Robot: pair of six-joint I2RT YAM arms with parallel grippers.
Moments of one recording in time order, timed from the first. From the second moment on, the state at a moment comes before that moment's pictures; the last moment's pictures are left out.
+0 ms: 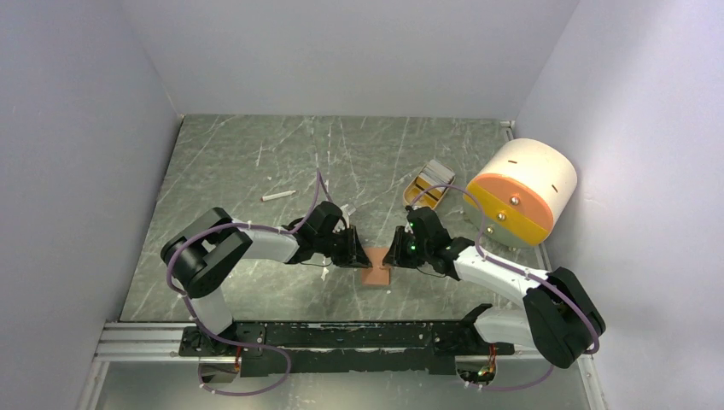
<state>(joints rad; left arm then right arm) -0.82 1.75 0.72 0.29 0.43 -0.96 0.61 1.21 0.49 -0.14 -0.17 0.67</state>
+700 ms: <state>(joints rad) -0.82 1.75 0.72 0.30 0.43 -0.96 0.61 1.25 0.48 -0.09 -0.22 0.67</state>
